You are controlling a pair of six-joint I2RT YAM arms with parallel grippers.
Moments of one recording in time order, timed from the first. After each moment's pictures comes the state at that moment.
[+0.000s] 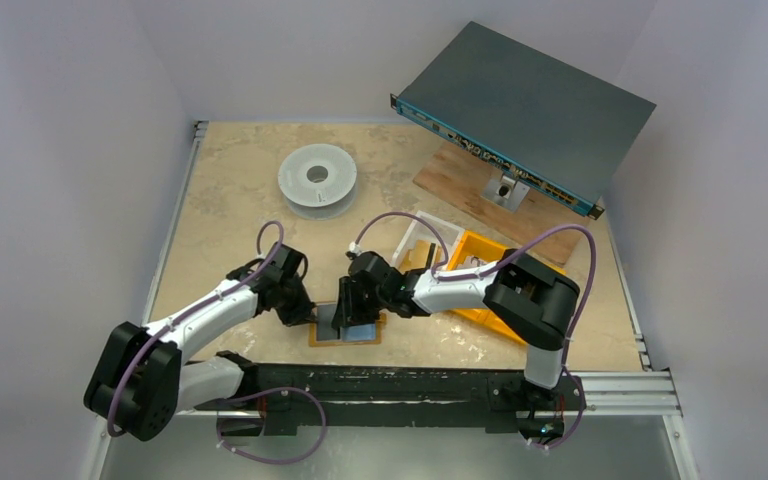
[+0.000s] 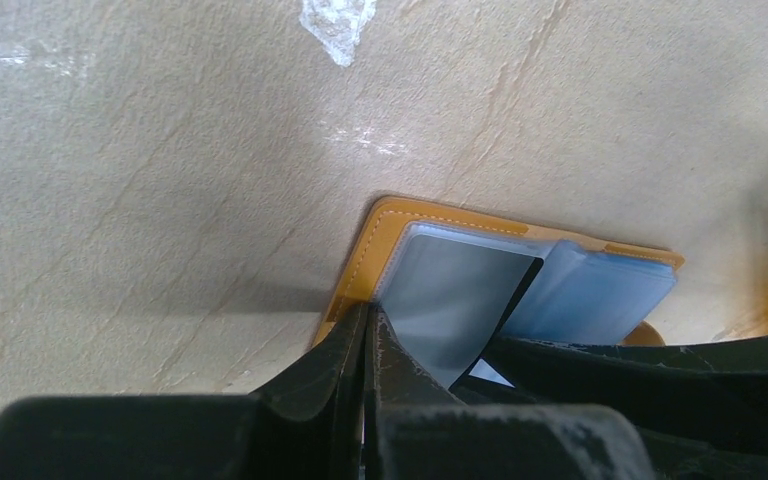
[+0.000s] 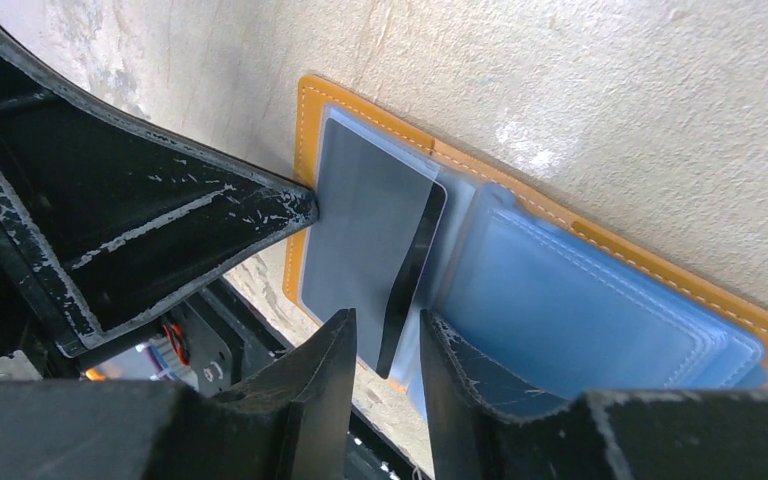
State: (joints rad) left arm -0.44 1.16 0.51 -0.57 0.07 -0.94; right arm 1.07 1.85 0.98 0.05 -0.17 0.97
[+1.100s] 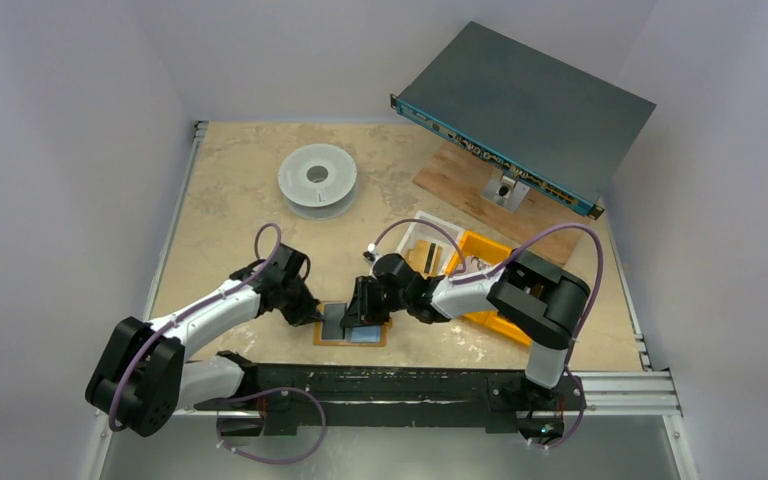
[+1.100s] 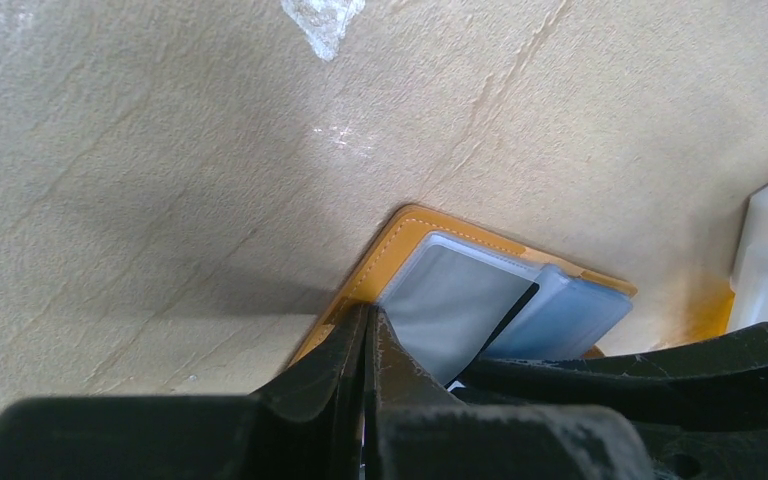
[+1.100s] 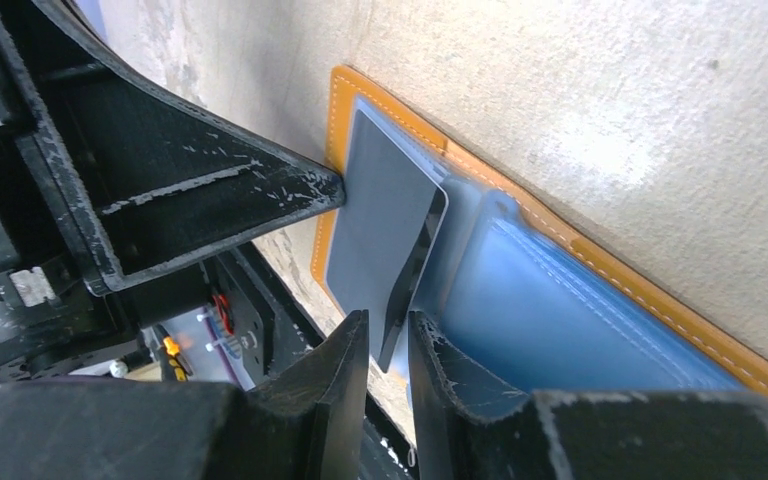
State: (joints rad) left arm -0.46 1.19 0.50 -0.51 0.10 -1.07; right arm 1.01 1.81 0.78 0.35 -0.30 1.04
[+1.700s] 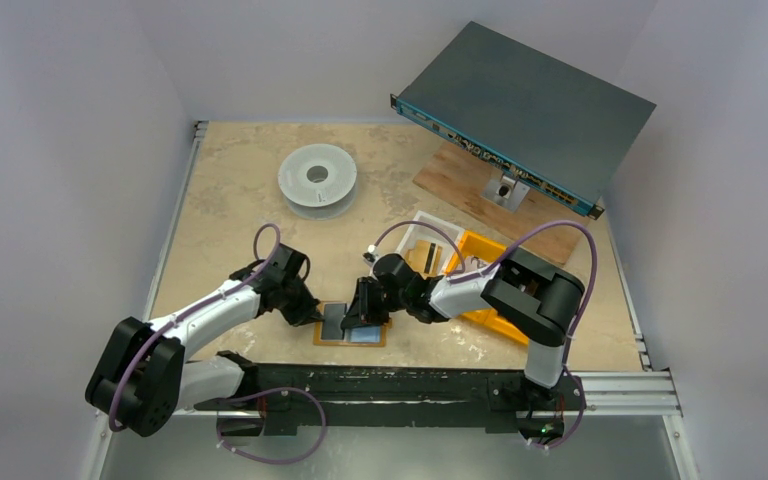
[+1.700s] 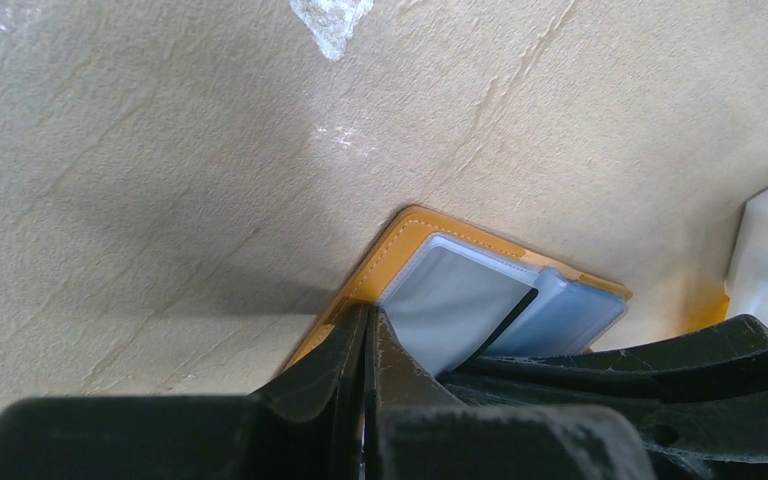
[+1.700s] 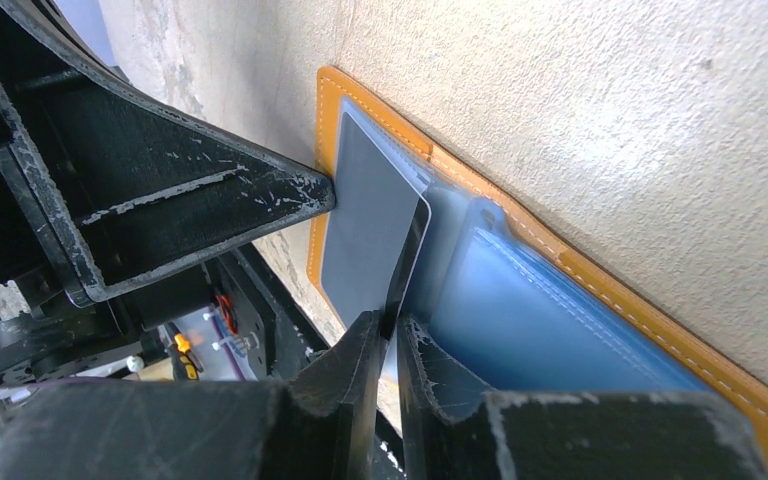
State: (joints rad) left arm -0.46 1.19 0.50 -0.51 0.10 -1.09; right arm 1.00 1.84 0.78 0.39 -0.34 1.07
